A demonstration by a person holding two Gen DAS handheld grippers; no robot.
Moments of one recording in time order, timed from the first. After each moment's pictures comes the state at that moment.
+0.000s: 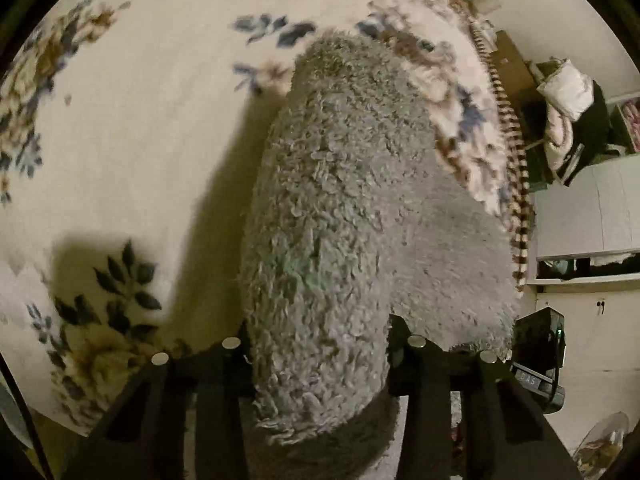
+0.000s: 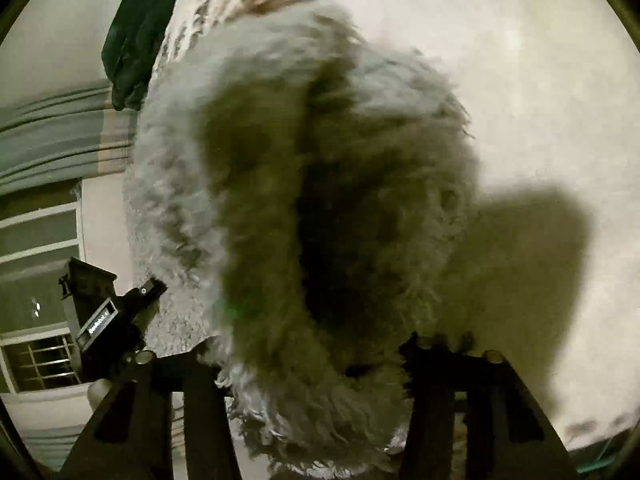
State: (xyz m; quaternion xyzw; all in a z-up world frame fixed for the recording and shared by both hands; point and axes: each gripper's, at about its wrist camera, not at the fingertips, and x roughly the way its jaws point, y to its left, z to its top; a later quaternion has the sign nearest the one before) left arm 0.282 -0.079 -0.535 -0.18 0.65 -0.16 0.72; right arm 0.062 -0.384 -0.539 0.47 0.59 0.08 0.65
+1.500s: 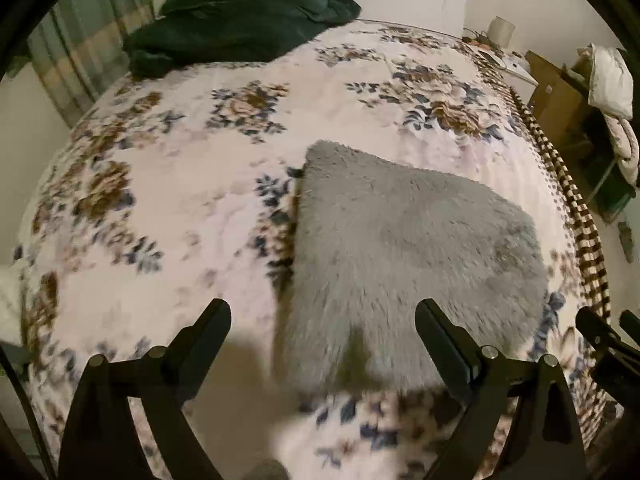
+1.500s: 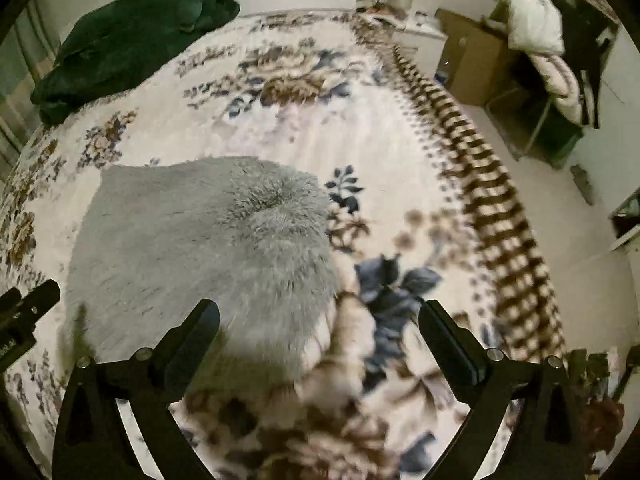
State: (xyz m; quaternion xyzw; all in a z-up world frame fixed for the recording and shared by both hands) left arm 0.541 -0.089 -0.414 0.03 0.52 -0.04 0.85; right arm 0.330 -0.356 -0.291 0.08 0.51 -0.19 0.83
